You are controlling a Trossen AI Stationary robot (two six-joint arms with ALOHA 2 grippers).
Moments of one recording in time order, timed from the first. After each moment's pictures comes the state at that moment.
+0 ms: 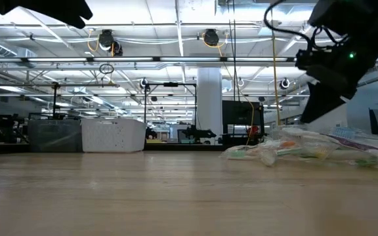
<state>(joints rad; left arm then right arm) -0.77 1.58 1.23 -1.08 -0.97 -1.51 0.15 1.05 0.52 -0.55 0.51 0.75</state>
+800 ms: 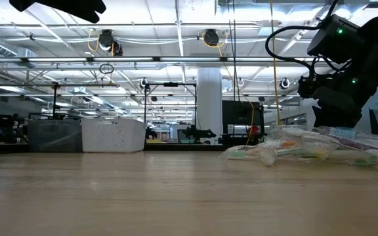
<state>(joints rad) -0.74 1.58 1.23 -0.92 -0.97 -1.29 0.00 1.05 0.32 -0.28 0.26 0.65</state>
